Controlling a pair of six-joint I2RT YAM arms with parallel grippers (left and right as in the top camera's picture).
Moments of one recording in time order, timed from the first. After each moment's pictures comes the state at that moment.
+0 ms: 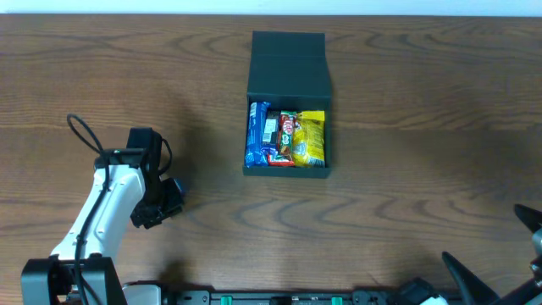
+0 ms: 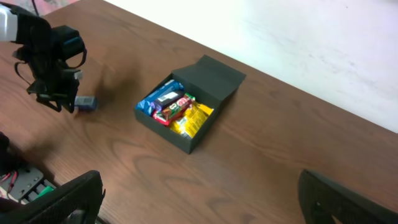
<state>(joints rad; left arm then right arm) 0.01 1.44 0.81 -1.06 0.05 -0.50 0.56 0.88 2.08 -1.70 0.07 -0.05</state>
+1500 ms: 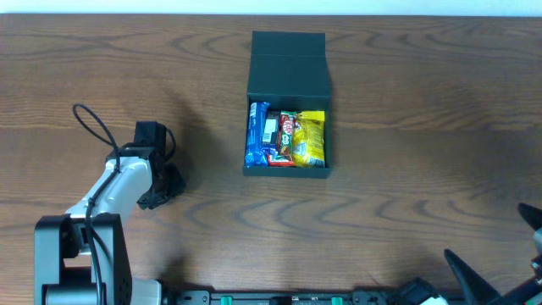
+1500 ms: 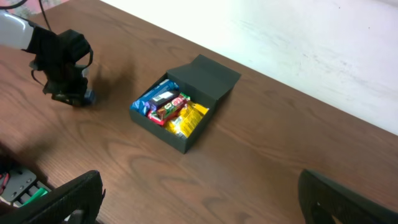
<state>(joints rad) 0.01 1.60 0.79 -0.71 -0.04 -0.50 0.56 0.88 2.08 -1.69 0.09 -0.06</state>
